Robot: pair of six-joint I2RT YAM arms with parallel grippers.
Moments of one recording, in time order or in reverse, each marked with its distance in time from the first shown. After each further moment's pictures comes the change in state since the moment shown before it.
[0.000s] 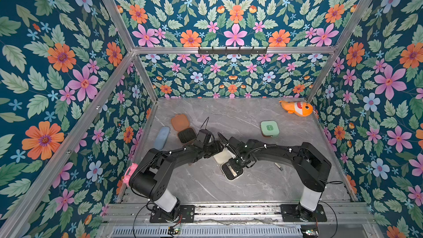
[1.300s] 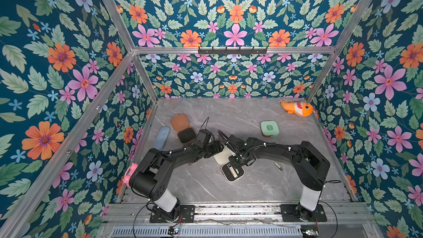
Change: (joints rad) left arm 0.000 0.002 0.001 -0.001 -0.002 0.000; right arm -0.019 0.017 0.048 -0.020 0.039 0.026
